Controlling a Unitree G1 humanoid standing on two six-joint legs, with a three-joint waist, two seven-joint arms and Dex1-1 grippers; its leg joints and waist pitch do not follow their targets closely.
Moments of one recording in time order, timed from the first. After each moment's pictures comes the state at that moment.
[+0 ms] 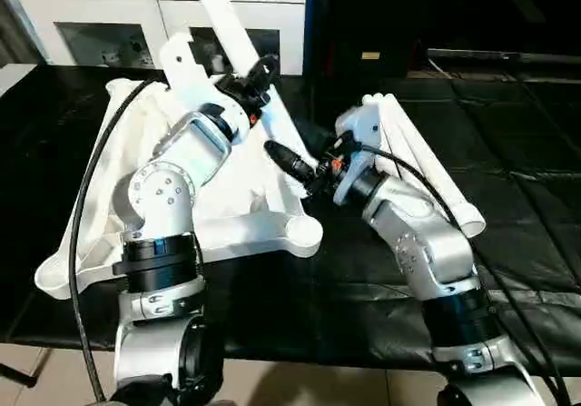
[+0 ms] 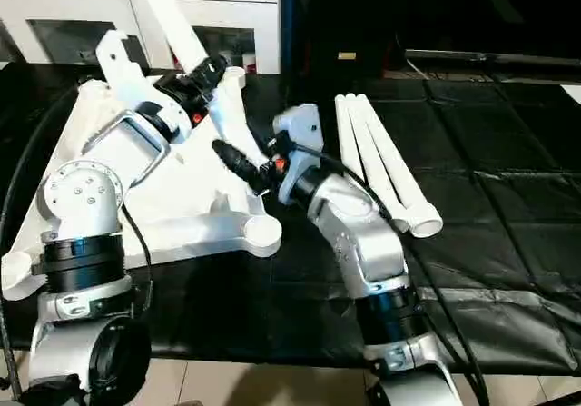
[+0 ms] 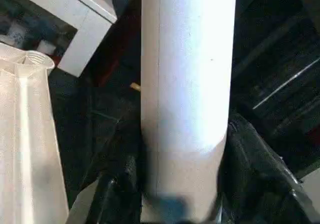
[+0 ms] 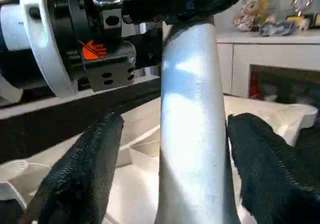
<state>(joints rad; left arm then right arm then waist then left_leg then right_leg) -0.80 -0.02 0.34 0.05 -0.64 0.78 0.04 -0.55 -0.04 0.09 0.13 0.33 0.34 0.57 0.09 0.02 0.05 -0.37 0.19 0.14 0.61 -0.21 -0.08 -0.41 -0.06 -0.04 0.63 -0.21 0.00</state>
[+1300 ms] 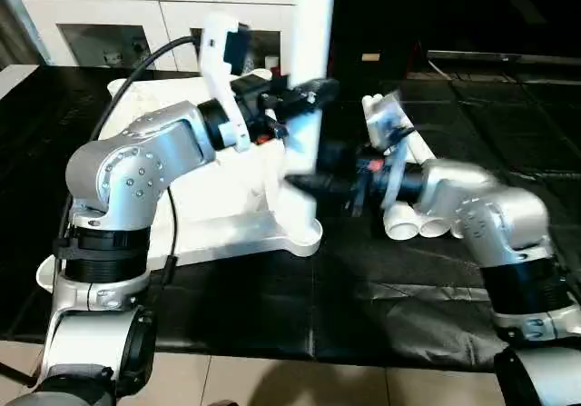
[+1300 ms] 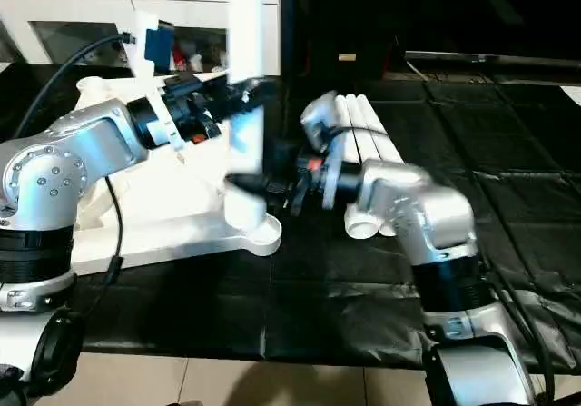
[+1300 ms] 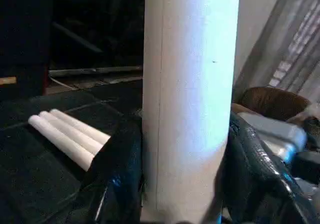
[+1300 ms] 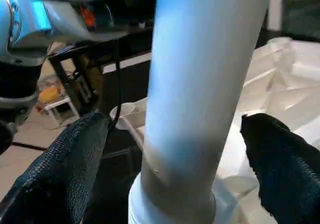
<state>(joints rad) -0.81 0.29 0.08 -0.05 -0.72 0.91 -0.57 -0.66 -0.33 0.10 0.12 0.55 0.73 1.00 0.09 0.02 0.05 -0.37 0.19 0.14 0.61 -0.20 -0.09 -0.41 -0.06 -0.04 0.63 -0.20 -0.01</state>
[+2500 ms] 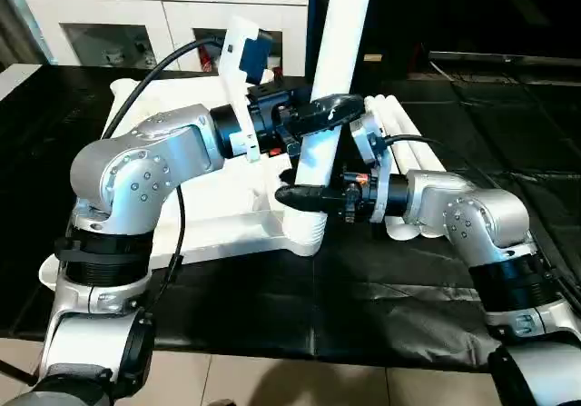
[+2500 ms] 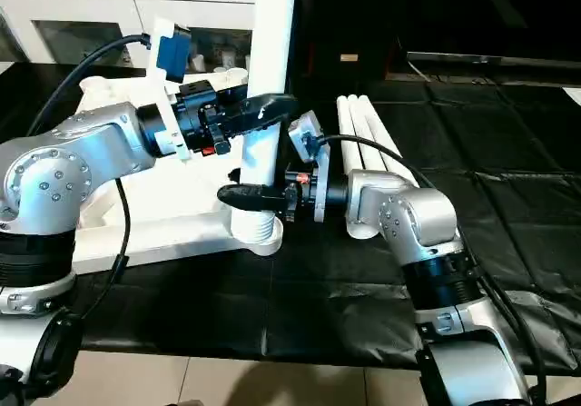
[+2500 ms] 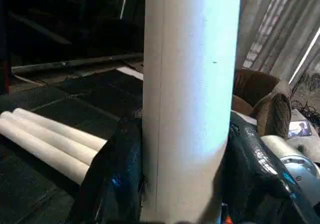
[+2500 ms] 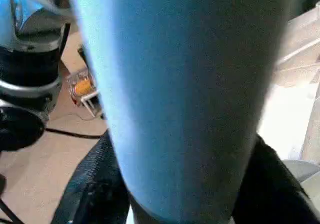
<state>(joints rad) -0.81 0.29 0.02 -0.08 -0.74 0.93 -0.64 -0.67 -0.32 0.15 0.16 0.57 0.79 1.04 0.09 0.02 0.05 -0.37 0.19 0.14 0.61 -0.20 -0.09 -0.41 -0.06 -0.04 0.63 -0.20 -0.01</state>
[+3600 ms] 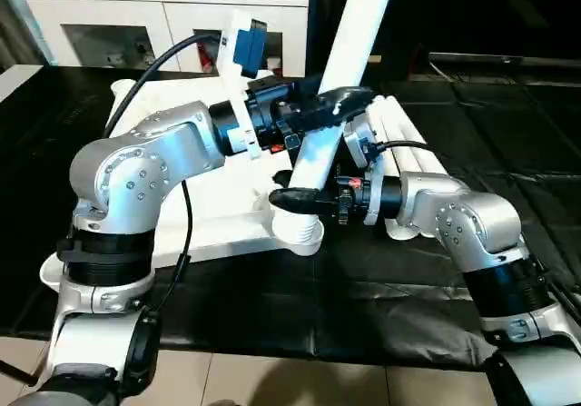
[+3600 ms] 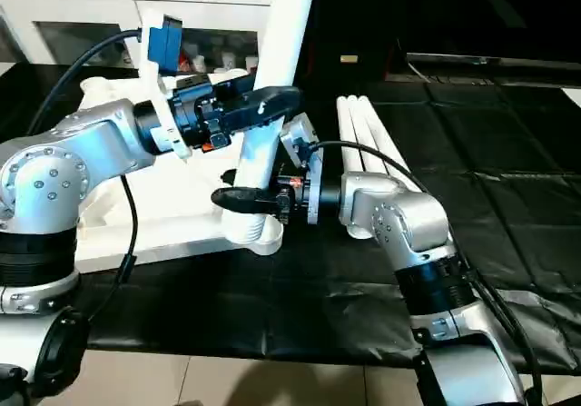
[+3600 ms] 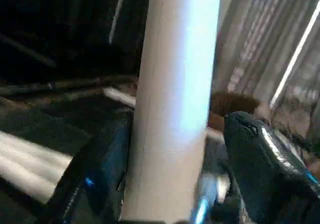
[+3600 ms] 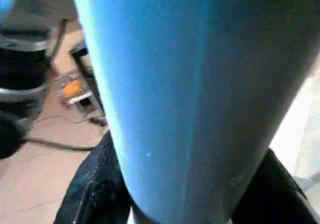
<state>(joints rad) -0.81 0.23 0.12 -0.09 -0.81 0.91 -0.63 -0.66 -0.26 0.15 0.17 0.53 0.70 0.96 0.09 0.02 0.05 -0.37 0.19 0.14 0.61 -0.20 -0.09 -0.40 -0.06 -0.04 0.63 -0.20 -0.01</state>
